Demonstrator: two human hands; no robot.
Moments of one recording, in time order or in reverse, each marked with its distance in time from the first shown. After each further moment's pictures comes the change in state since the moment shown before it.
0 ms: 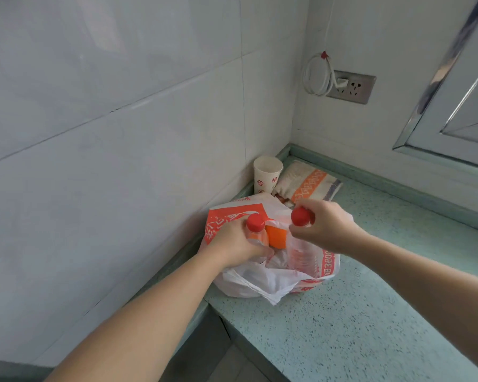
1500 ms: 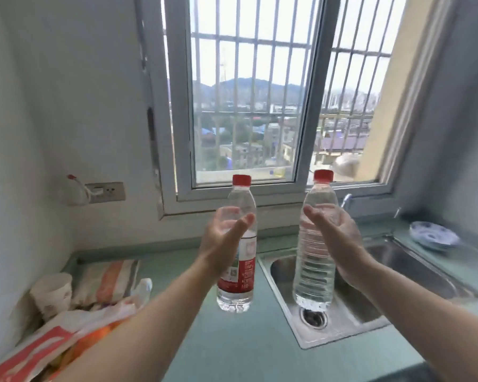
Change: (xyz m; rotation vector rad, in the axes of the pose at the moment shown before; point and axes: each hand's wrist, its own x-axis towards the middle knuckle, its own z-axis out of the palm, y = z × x) left_hand -0.137 0.266 0.118 -0.548 -0.501 0.741; right_hand -0.354 -0.014 -0.173 0.659 1.200 0.483
